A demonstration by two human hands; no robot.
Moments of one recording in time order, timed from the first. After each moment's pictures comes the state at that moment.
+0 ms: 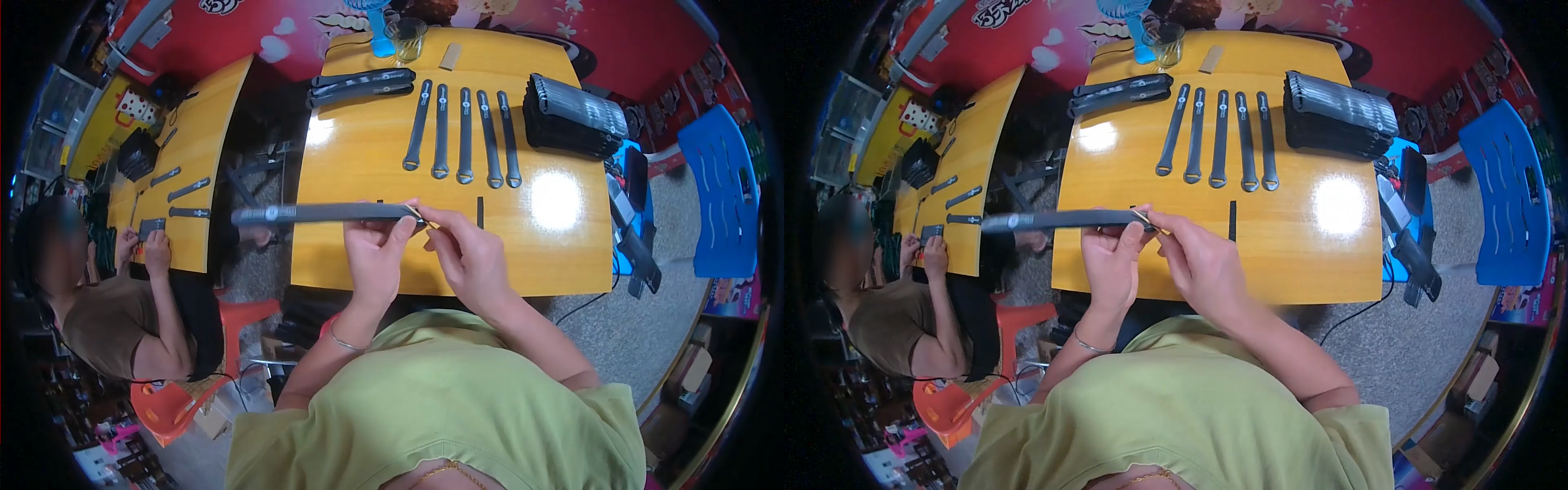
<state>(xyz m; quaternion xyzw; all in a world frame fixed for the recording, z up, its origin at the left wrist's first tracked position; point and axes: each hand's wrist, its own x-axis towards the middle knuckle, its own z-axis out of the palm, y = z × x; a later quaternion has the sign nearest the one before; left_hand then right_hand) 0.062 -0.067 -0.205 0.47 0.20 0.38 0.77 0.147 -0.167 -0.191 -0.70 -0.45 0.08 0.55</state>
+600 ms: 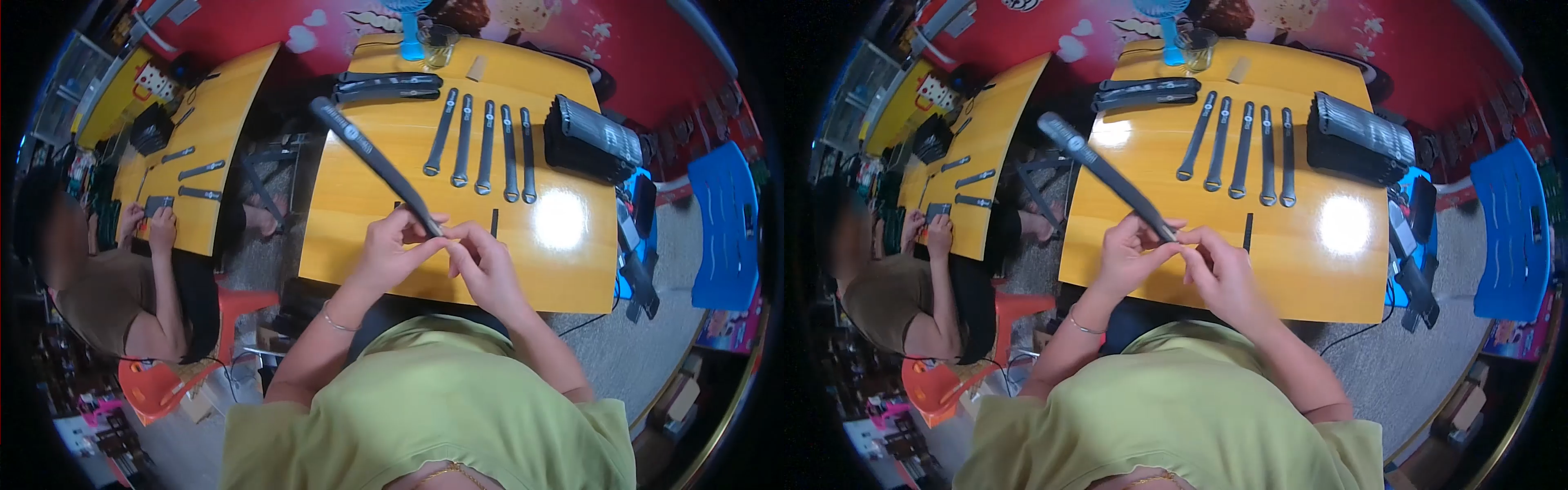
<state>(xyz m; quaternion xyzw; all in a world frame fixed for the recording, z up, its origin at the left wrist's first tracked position) 0.053 -0.038 -0.223 0.69 0.14 0.27 0.66 0.148 -0.171 -0.197 -0.66 -0.34 0.33 0.58</state>
